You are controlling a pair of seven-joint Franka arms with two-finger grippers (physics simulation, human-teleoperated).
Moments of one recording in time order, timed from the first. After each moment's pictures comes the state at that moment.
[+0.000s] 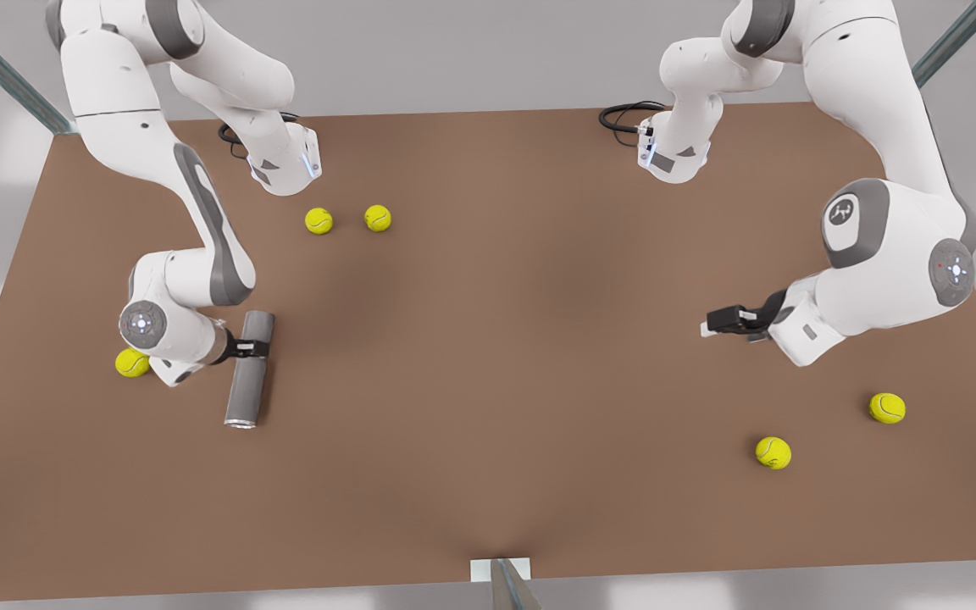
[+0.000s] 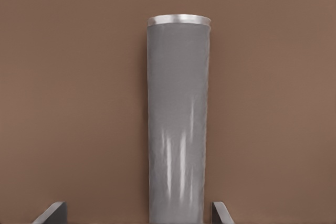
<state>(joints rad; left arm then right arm) -0.01 0.38 -0.12 -1.27 -0.29 1.55 -0.05 -0.22 0.31 0.25 -2.05 -0.08 2.16 0.12</state>
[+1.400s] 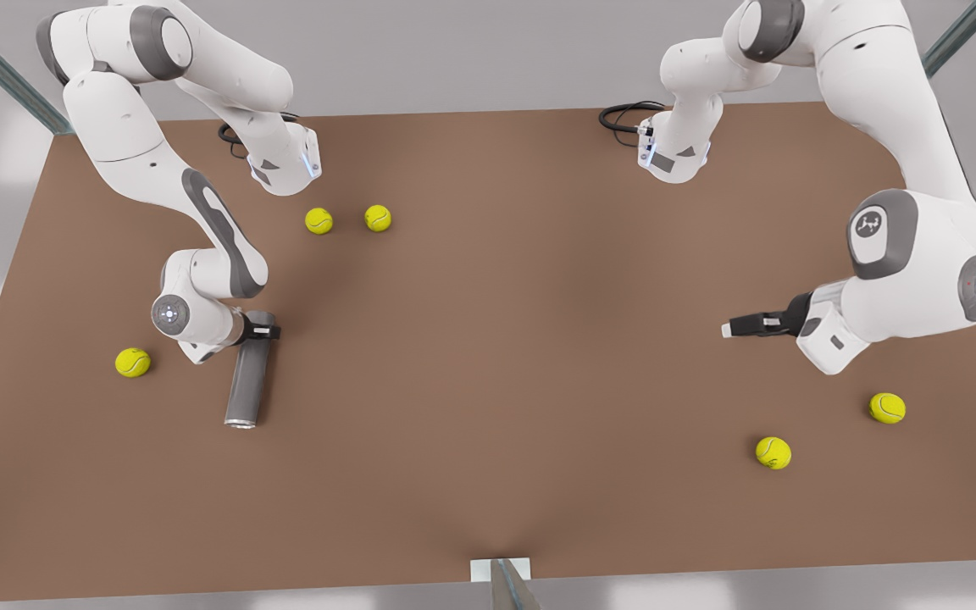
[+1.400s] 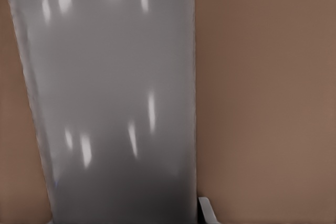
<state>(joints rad) 0.05 0.39 -0.11 -1.28 -0.29 1.51 -0.12 -0.31 0.40 0.26 -2.30 -0.08 2.45 0.09</state>
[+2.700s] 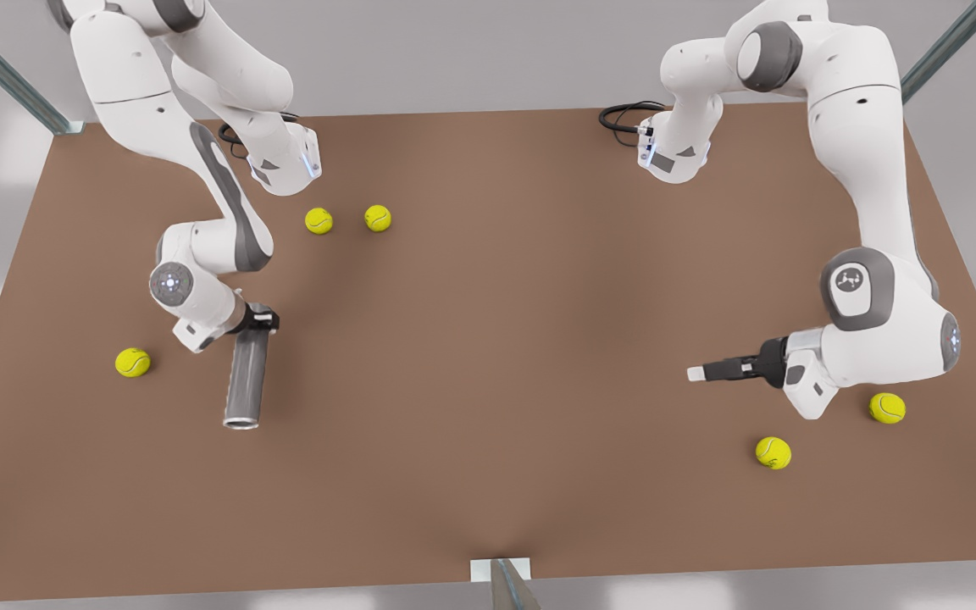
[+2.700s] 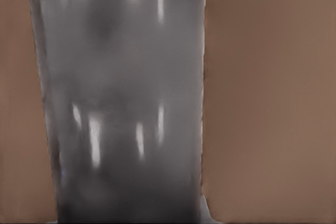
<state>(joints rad) 0.08 0.53 -0.14 -1.28 -0.56 1.68 -0.12 -0.30 0.18 0.35 -2.33 -0.07 2.38 0.07</state>
